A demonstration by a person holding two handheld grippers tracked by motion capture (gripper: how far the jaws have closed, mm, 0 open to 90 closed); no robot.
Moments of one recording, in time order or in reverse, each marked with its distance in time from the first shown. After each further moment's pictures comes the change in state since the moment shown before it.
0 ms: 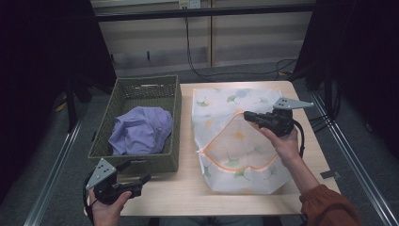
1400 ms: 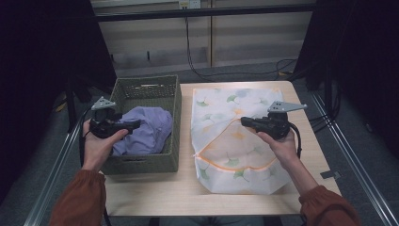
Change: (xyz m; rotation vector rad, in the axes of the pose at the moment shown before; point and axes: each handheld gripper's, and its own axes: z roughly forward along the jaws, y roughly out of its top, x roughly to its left) left arm 0.097 0.114 0.081 0.271 0.092 0.061; right arm 0.001 -0.011 0.009 0.070 0.036 0.005
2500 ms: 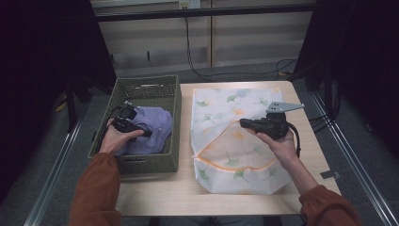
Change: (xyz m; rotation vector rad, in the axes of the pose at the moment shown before) left arm 0.026 -0.017 0.098 0.444 -0.068 -0.002; right arm -0.001 -0.002 0.004 0.032 0.017 0.002
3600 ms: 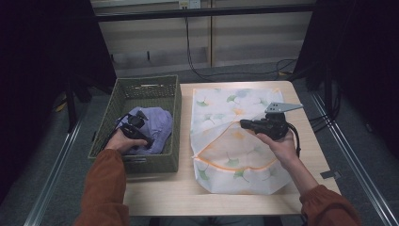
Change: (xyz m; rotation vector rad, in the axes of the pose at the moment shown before) left arm -0.002 -0.004 0.033 0.288 0.067 0.057; right arm -0.002 -0.002 0.002 0.025 -0.010 -0.007
